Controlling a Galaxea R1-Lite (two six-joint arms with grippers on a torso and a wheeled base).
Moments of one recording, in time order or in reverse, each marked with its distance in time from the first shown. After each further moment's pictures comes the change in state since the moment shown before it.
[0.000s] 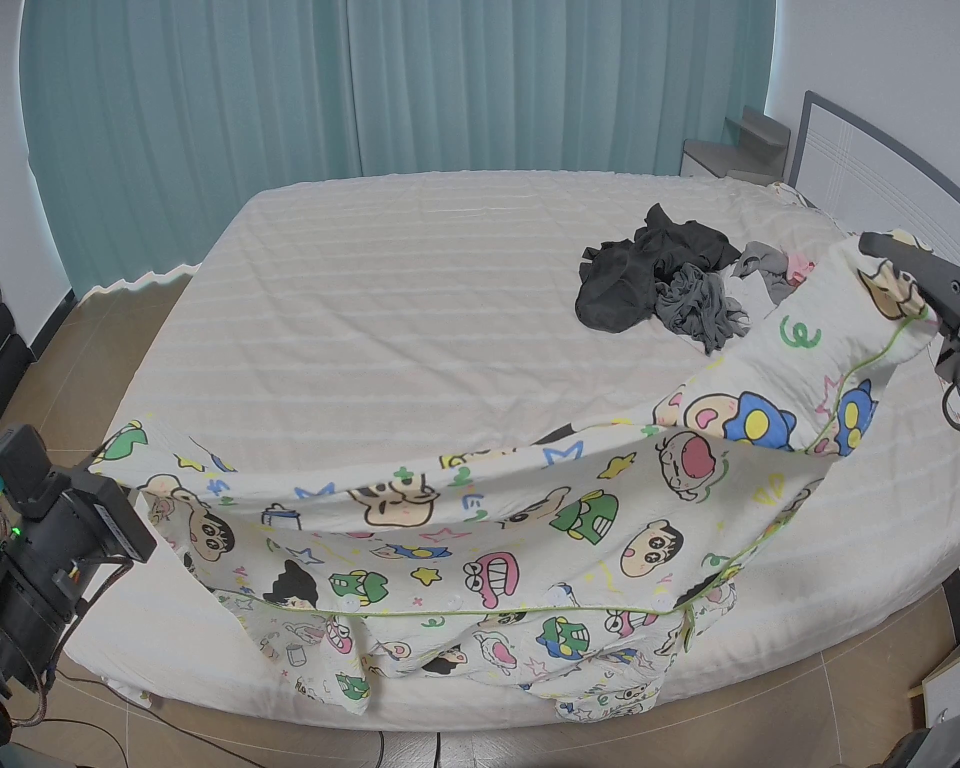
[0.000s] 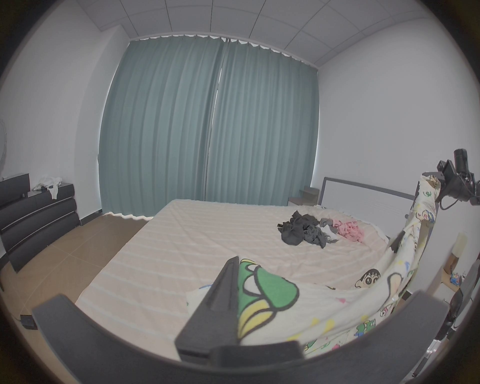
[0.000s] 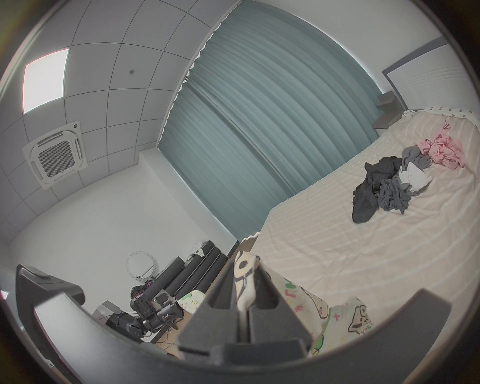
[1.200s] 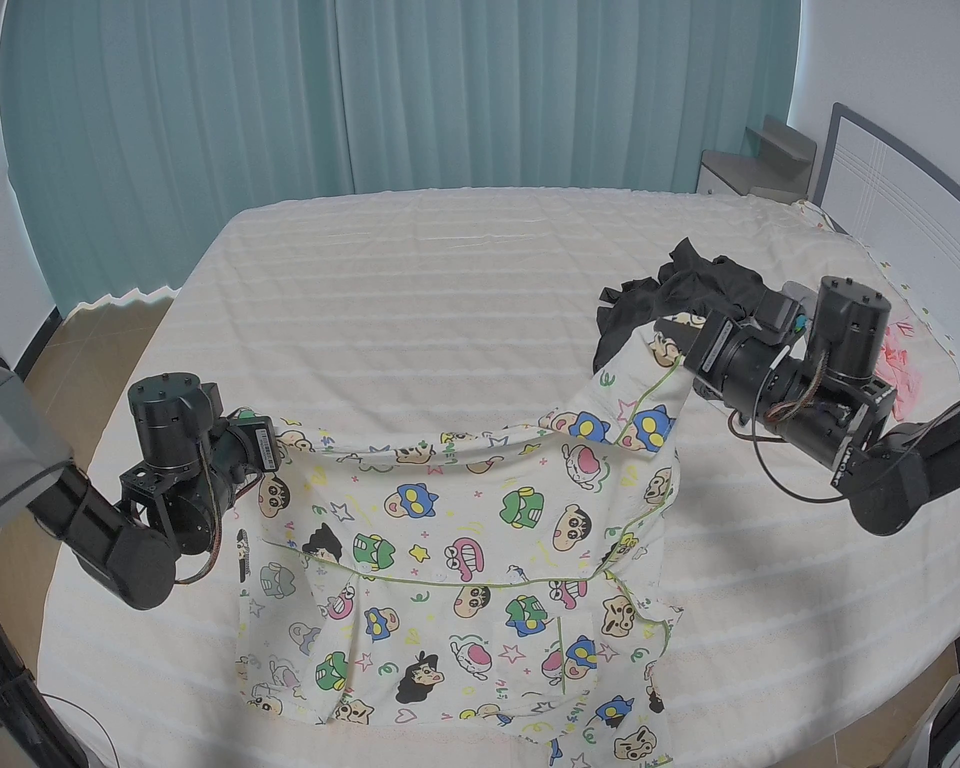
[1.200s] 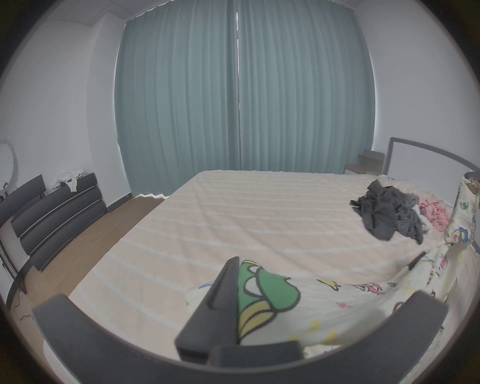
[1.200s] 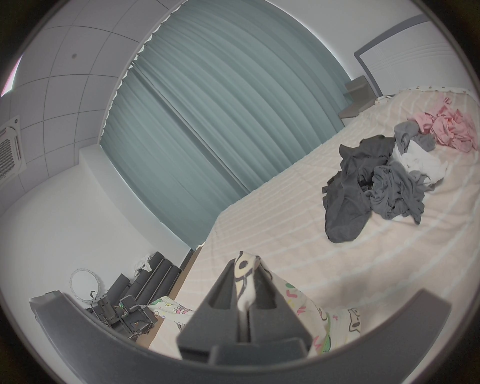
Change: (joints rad) left arm 0.268 0.817 -0.327 -0.253 0.007 -0.027; right arm -0.028 0.718 -0.026 -0.547 -0.218 -0.001
